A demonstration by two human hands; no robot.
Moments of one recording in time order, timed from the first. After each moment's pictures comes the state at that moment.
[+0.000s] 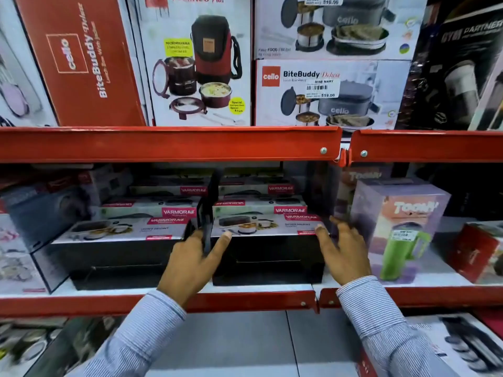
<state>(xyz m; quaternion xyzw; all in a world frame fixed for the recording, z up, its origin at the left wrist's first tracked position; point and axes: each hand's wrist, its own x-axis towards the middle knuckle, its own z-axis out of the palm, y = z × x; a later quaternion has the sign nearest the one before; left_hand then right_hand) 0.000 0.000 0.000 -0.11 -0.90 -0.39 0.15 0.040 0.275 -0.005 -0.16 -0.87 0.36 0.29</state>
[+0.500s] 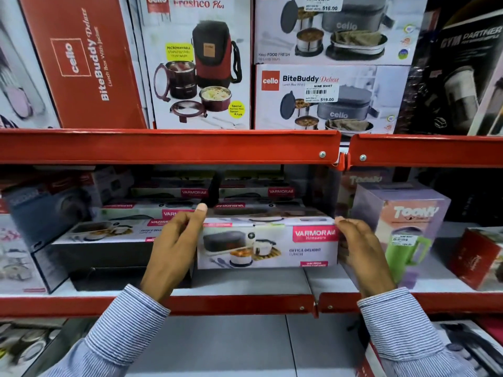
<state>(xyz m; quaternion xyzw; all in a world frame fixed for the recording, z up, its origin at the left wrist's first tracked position) 0.010 -0.014 0.026 -0.09 -0.78 -0.60 0.12 0.059 0.281 0.012 -0.11 -0.70 0.66 0.26</state>
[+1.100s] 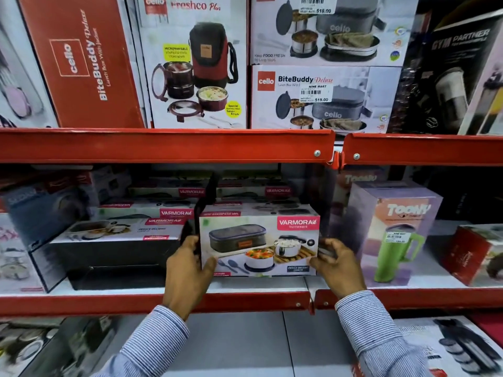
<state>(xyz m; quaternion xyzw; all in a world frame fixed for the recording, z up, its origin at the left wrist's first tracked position) 0.010 0.006 -0.024 -0.06 -0.86 -0.48 0.15 0.047 0.283 -0.034 -0.14 -0.78 0.57 0.19</state>
